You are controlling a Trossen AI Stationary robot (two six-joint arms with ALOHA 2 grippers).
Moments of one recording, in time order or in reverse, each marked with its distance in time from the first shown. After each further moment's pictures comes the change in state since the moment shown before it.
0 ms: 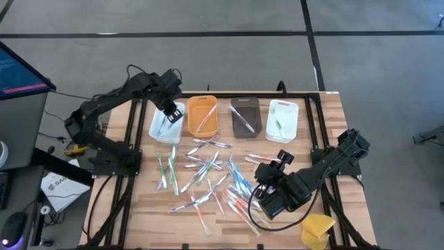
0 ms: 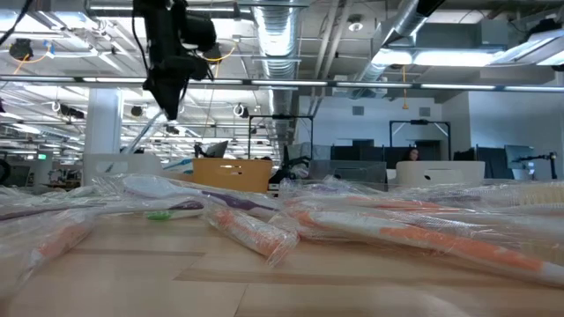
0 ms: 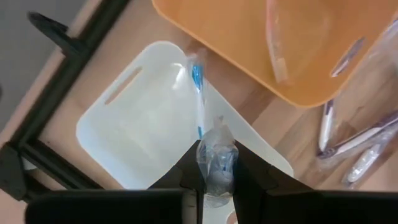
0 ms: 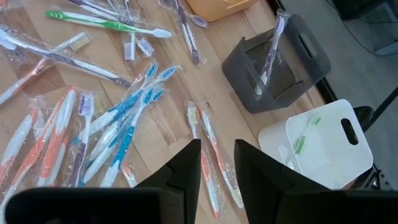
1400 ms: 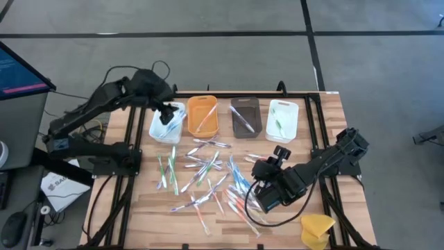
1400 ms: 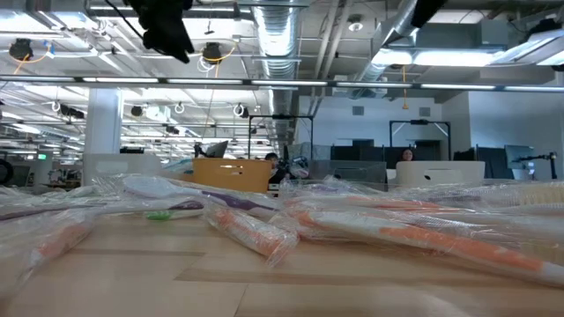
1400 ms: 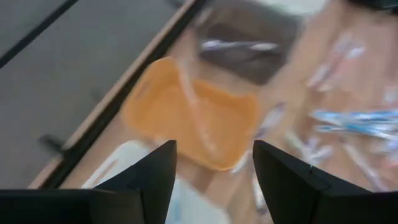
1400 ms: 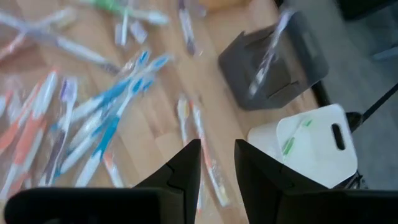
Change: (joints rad) left arm -0.128 -0.358 -0.047 0.230 0.104 -0.010; right arm -0.058 0.000 0.000 -0.001 -0.051 -0.142
